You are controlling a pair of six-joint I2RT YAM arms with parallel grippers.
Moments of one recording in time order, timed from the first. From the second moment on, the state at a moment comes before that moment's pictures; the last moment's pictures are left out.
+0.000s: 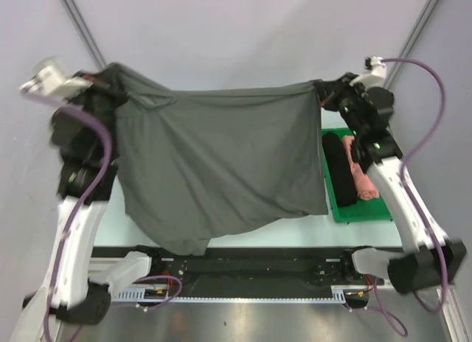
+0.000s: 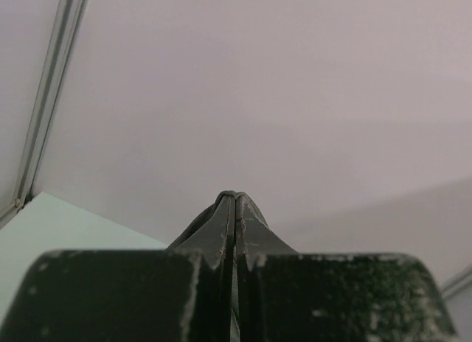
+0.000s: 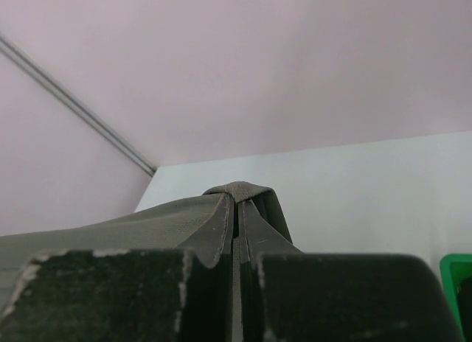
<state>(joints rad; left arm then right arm) -0.24 0.92 1.49 -0.22 -0.41 -0.44 0.23 1.12 1.24 -0.01 -0.08 0.52</state>
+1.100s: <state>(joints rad) -0.08 0.91 0.68 -0.31 -0.40 -0.71 0.22 1.66 1.14 -0.19 -0.30 0.55</state>
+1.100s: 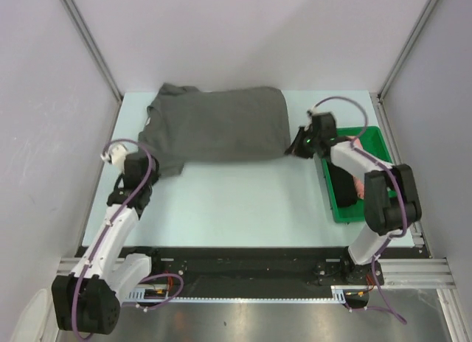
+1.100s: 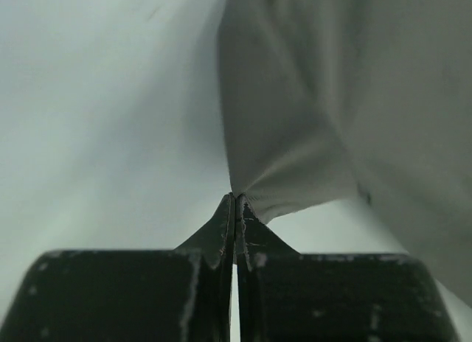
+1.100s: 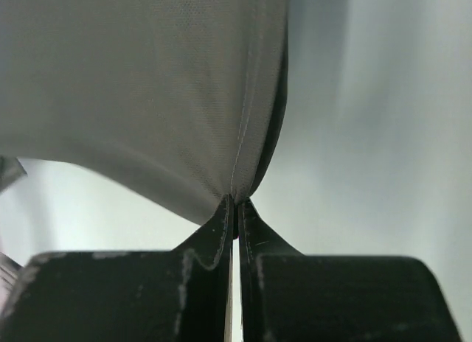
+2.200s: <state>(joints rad) -0.06 0.72 0.54 -0.68 -0.44 -0.84 0.38 1.48 0.83 -0.32 -0.09 0.47</state>
